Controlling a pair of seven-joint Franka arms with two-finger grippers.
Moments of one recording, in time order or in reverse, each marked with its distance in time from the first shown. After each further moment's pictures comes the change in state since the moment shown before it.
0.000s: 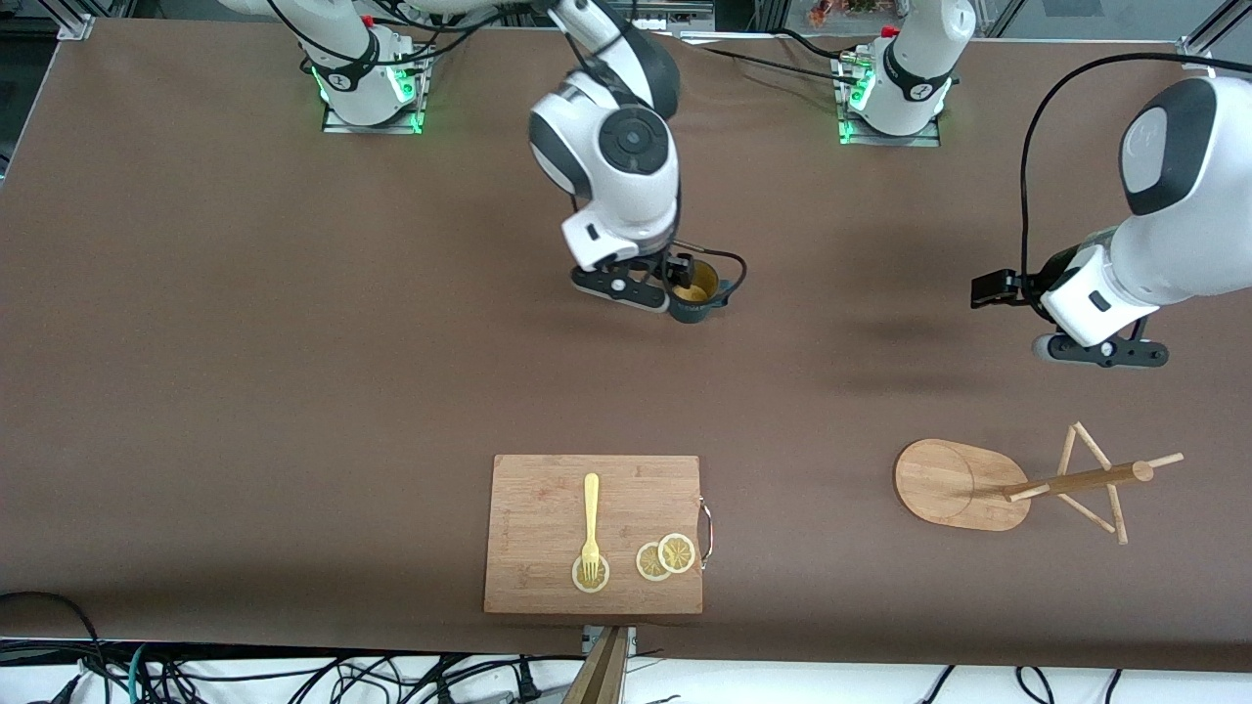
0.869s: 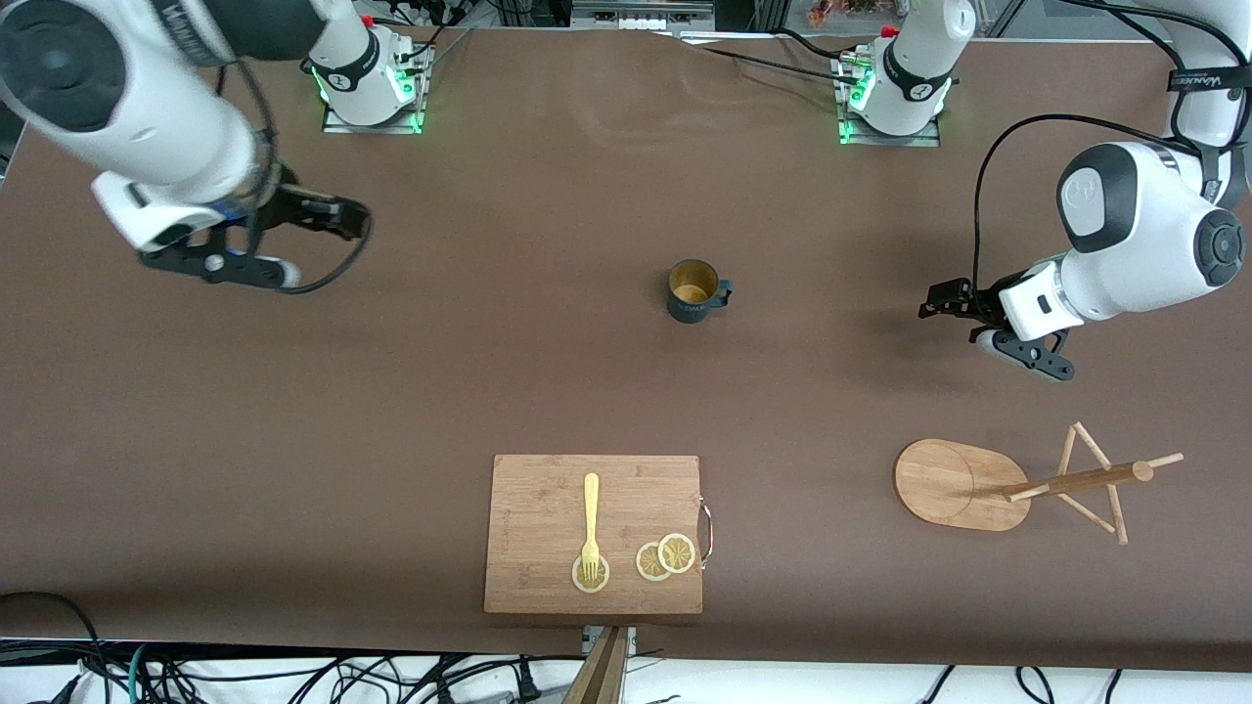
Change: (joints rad) left arm 0.063 0.006 0.009 -0.338 -0.360 0.362 0.521; right arm -0.017 -0.315 -0.614 -0.038 -0.005 -0.590 -0.846
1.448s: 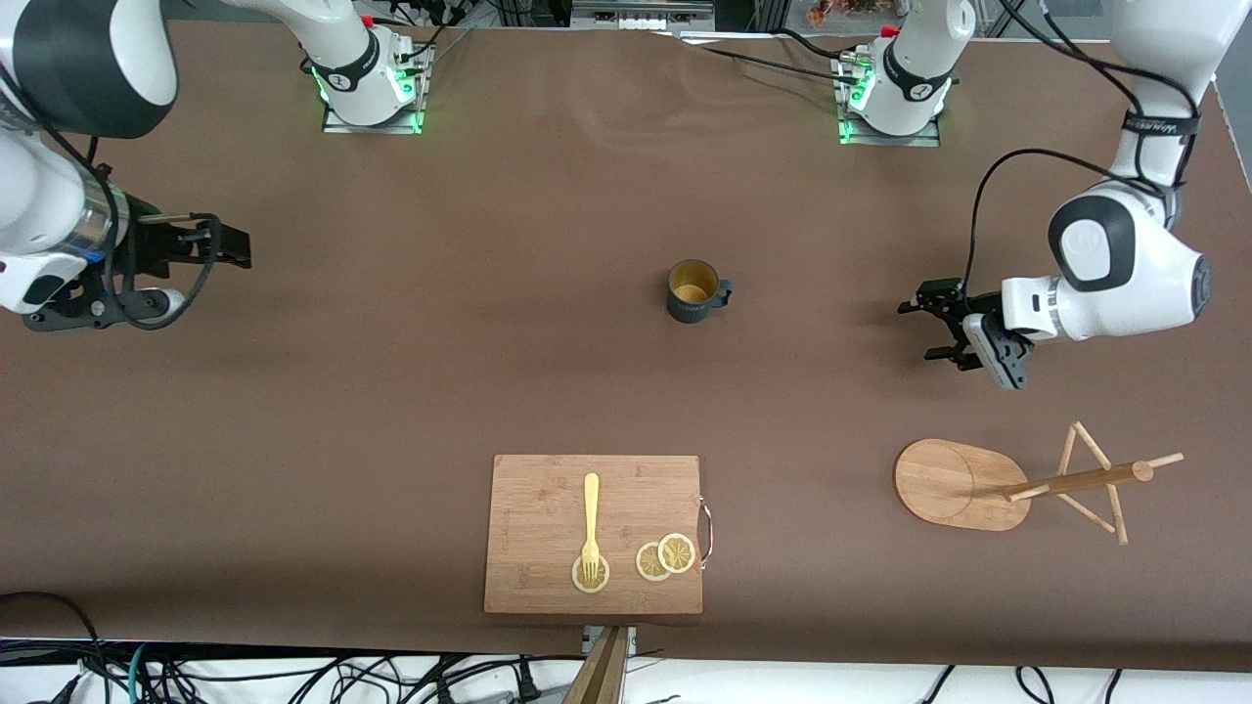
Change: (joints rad) left arm 0.067 0.169 -0.003 -0.015 -0.300 0.011 0.741; right arm -0.335 -0.081 0.212 -0.150 -0.069 0.170 -0.404
